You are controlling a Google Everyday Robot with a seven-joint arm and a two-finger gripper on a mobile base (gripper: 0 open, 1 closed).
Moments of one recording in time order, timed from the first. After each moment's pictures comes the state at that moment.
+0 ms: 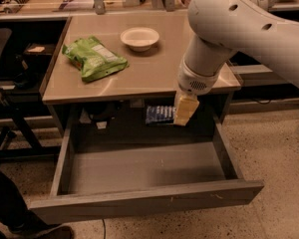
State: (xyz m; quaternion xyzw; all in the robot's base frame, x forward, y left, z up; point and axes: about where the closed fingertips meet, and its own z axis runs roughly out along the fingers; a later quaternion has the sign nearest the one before) arm 0.548 -0.094 0.825 -0.66 0.74 0.01 0.13
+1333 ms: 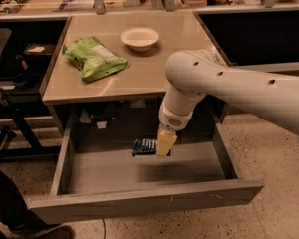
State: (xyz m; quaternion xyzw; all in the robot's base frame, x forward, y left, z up) arm 0.532 -0.049 0.697 -0.65 0.75 0.09 0.08
